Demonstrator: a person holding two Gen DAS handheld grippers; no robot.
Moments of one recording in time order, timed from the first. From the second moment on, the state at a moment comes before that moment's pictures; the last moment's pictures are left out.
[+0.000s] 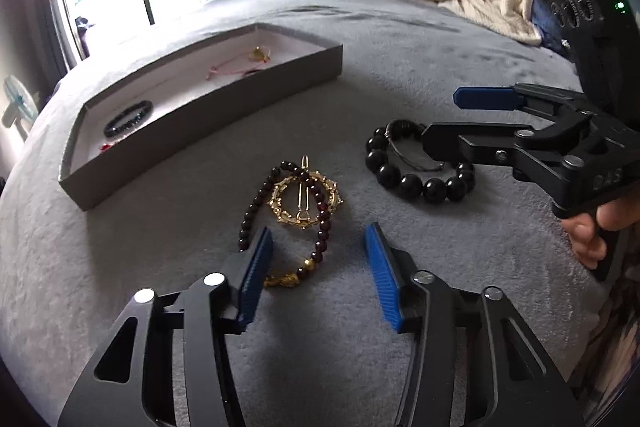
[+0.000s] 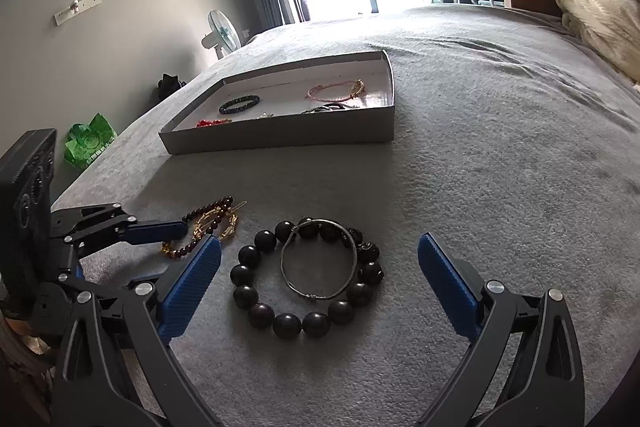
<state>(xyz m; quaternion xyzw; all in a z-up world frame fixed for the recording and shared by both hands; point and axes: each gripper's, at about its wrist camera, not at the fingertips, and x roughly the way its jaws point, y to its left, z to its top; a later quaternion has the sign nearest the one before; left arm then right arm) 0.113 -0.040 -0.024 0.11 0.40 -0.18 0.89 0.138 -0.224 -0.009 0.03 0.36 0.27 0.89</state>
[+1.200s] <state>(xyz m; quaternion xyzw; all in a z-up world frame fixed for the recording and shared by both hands) 0.120 0.059 -0.022 -0.05 0.40 -0.07 0.91 0.152 -0.213 -0.021 0.02 0.40 0.27 0.88</state>
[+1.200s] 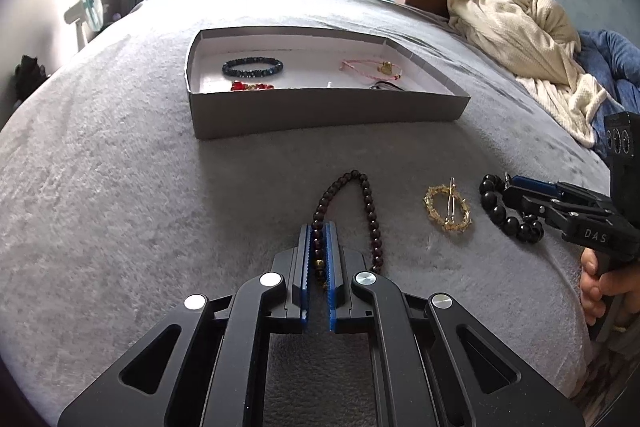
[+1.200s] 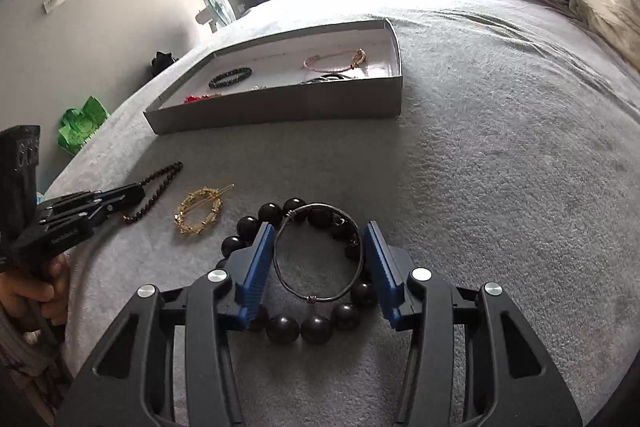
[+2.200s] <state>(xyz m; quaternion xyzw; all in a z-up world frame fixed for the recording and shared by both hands) 0.110 0.059 0.036 -0.06 0.33 -0.10 0.94 0.153 -0.223 -0.002 0.06 0.37 0.27 0.89</state>
